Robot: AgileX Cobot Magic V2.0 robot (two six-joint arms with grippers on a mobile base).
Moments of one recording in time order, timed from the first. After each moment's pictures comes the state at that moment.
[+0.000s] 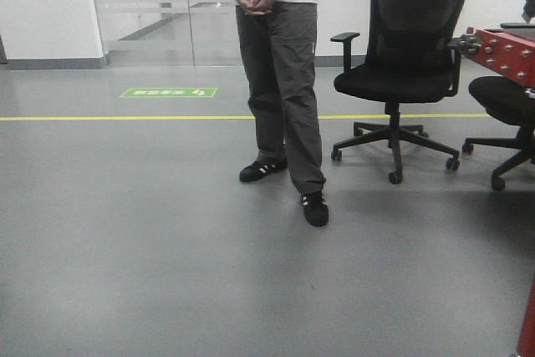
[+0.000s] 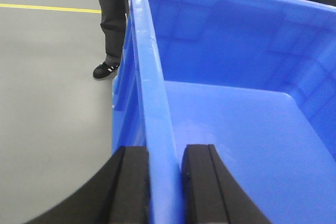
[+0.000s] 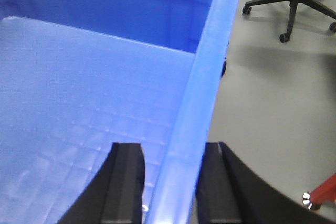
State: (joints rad) left arm -0.23 1.66 -2.13 -0.06 0.92 -0.13; right arm 0.26 1.78 -2.29 -0.05 1.16 0.17
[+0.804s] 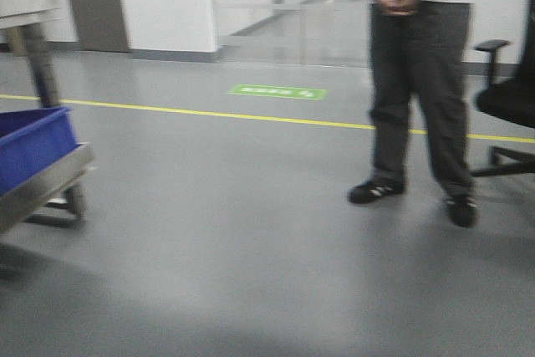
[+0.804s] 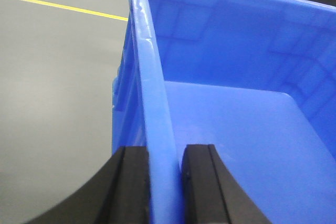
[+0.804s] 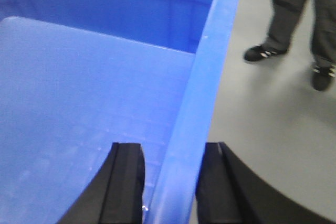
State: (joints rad) left arm -0.23 1.66 -2.13 -0.06 0.92 -0.13; right arm 0.26 1.78 -2.29 -0.05 1.16 0.17
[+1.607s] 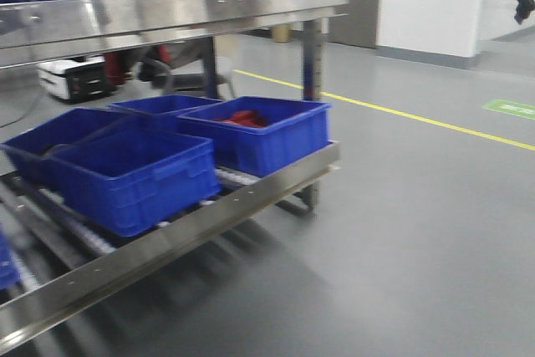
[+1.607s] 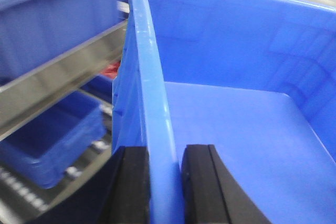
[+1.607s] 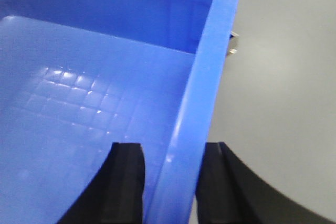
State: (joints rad) left arm -0.23 1.66 -2.13 -0.05 0.92 -0.13; right arm 0.26 1.79 -2.29 -0.05 1.15 0.17
